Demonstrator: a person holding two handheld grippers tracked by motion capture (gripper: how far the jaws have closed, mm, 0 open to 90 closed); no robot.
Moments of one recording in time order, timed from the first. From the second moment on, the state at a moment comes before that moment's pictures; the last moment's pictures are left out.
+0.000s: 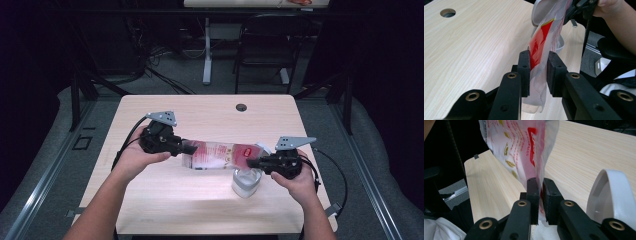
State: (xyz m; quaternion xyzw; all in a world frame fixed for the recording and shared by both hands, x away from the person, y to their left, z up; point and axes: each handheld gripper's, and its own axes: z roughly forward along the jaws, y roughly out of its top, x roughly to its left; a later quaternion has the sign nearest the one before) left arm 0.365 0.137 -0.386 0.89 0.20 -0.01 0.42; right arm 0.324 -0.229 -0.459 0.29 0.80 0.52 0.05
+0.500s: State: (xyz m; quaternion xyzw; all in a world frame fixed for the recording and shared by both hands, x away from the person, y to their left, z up) left arm 0.366 0.144 -0.400 0.89 0.20 -0.02 0.42; right arm 0.326 -0.229 -0.463 0.29 0.79 0.54 0.04
